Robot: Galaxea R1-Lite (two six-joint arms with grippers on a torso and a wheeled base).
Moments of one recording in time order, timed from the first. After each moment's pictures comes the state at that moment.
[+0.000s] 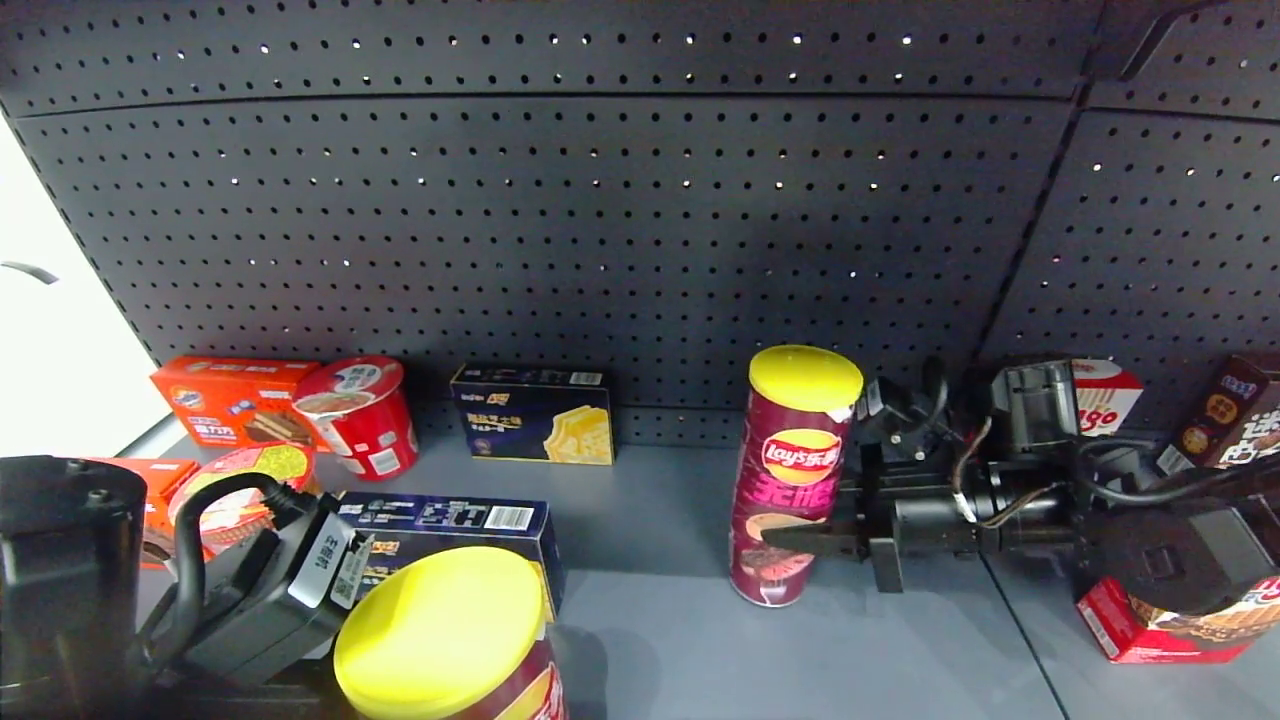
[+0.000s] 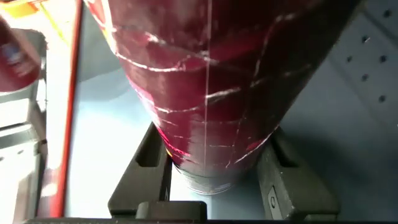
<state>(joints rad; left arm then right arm) -0.54 1.26 -0.47 -0.29 -0.72 0.18 0.42 1.79 -0.81 -0.53 0.78 -0.38</state>
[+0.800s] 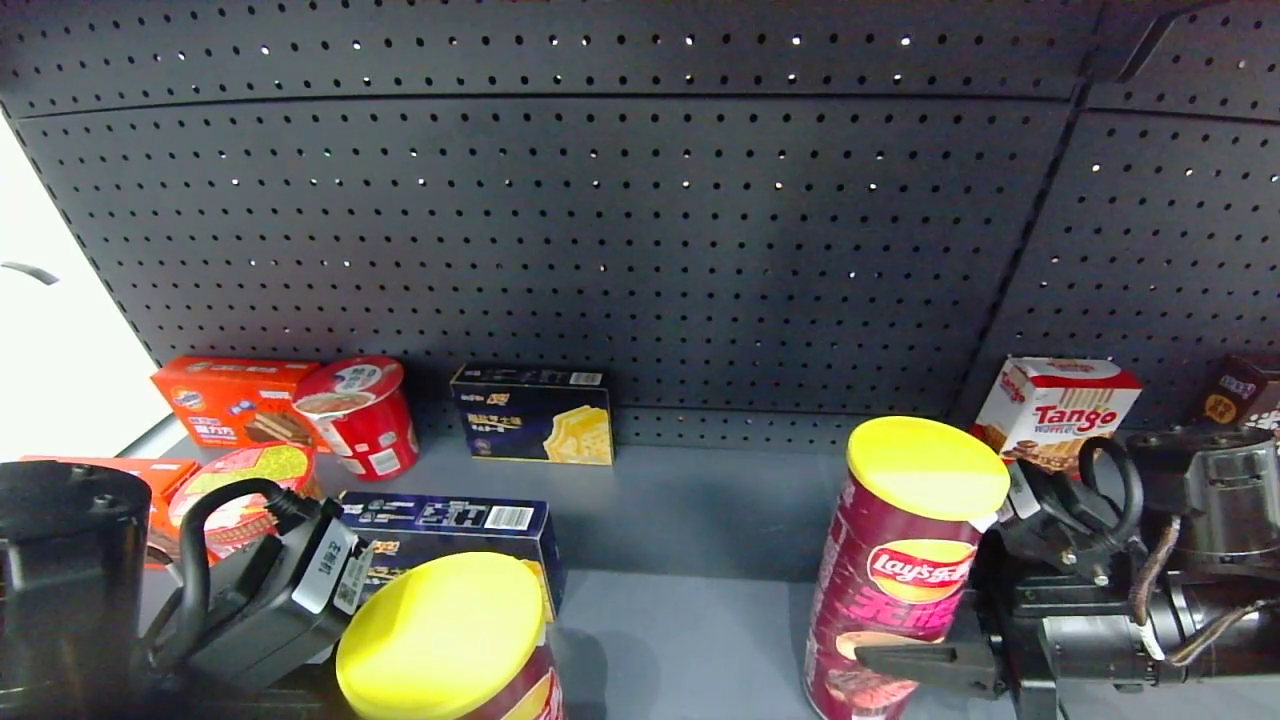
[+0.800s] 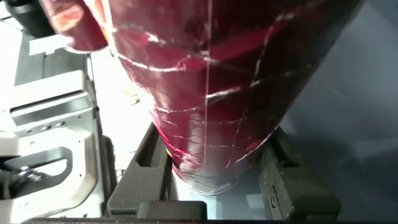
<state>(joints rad) -0.54 1.26 -0.46 -0.29 -0.72 0.18 0.43 1.48 -0.48 -0.50 0.76 -0.38</state>
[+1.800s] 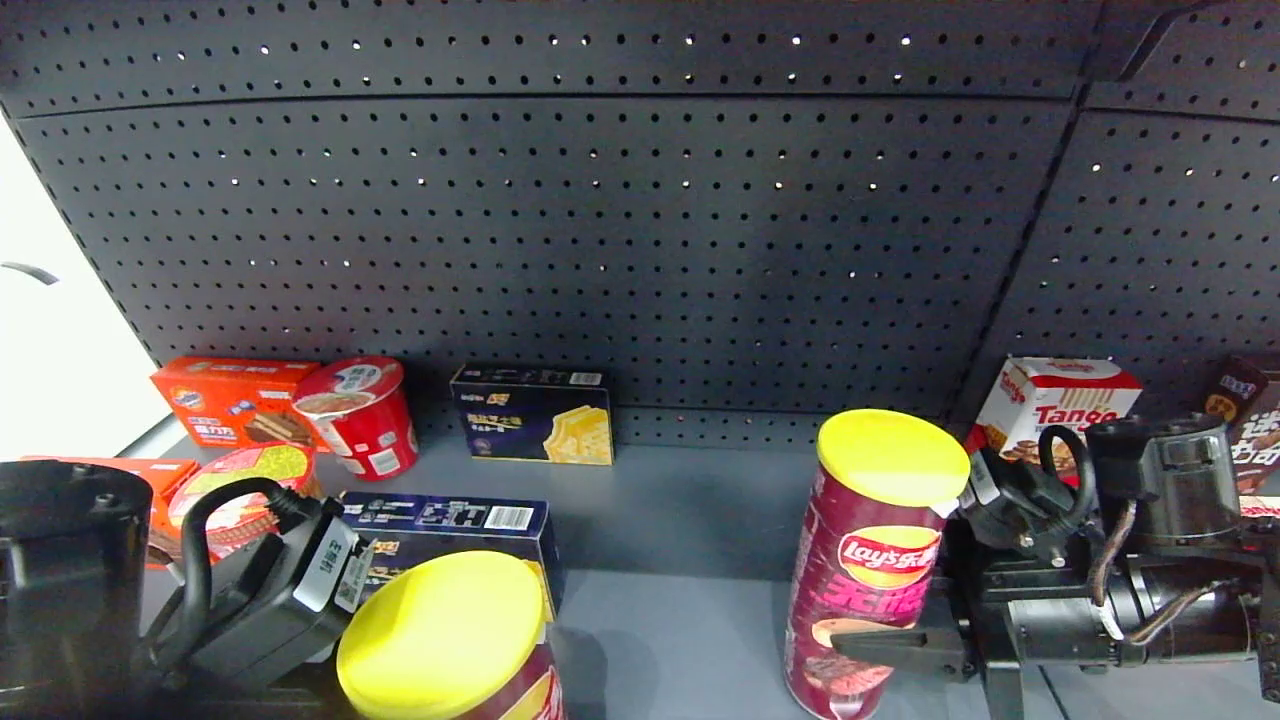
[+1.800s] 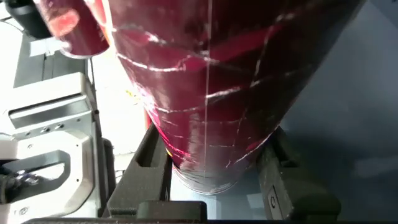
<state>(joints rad) -0.53 1.26 -0.46 -0.29 -0.73 0.18 0.45 1.55 -0.54 -0.50 0.76 -0.38</state>
